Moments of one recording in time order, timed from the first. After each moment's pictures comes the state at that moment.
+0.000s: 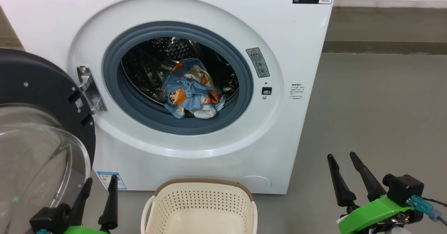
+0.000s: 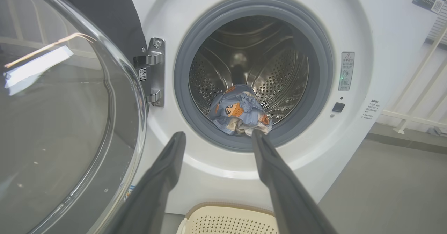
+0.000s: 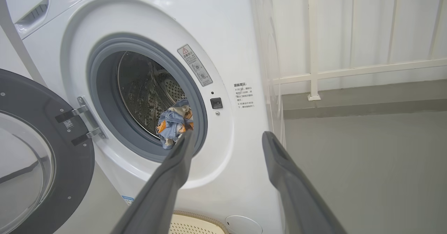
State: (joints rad) left arm -0.09 0.35 -0.32 0.31 -0.68 0.01 -0.26; right arm -0.08 -0.16 0.18 0.31 0.48 0.13 -0.25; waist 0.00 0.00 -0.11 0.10
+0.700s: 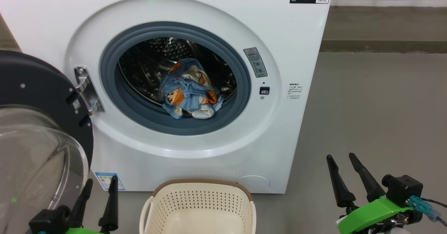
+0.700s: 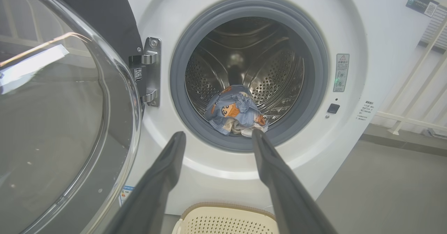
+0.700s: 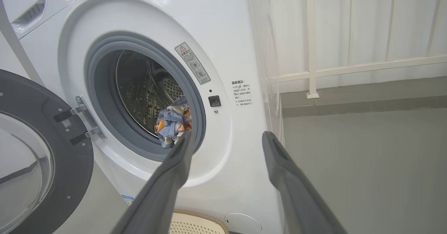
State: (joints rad) left arm -0.08 0.35 -0.31 0.28 -0.69 0.01 -0.26; right arm -0.08 -0.16 0.19 0.31 0.49 0.13 -0.25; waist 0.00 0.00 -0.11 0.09
